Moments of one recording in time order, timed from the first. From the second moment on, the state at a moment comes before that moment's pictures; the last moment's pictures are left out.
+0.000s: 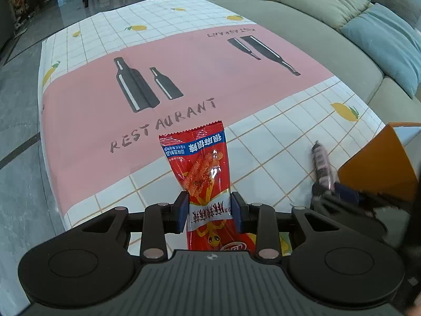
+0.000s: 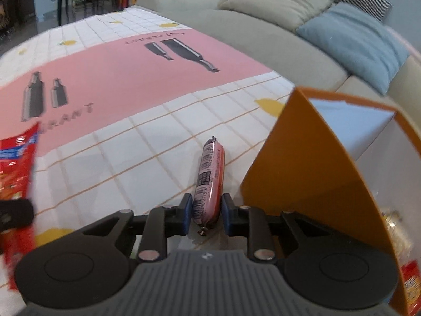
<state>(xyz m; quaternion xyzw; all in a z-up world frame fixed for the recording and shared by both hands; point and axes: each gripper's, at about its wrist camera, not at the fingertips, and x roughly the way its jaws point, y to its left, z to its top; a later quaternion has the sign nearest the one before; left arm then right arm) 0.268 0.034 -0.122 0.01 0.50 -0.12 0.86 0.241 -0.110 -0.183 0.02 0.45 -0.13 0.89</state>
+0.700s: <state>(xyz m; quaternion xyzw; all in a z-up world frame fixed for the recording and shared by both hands) 0.185 0.022 -0.032 0.01 0.49 -0.10 0.87 0.126 -0.137 -0.066 0.11 0.39 0.04 0.91</state>
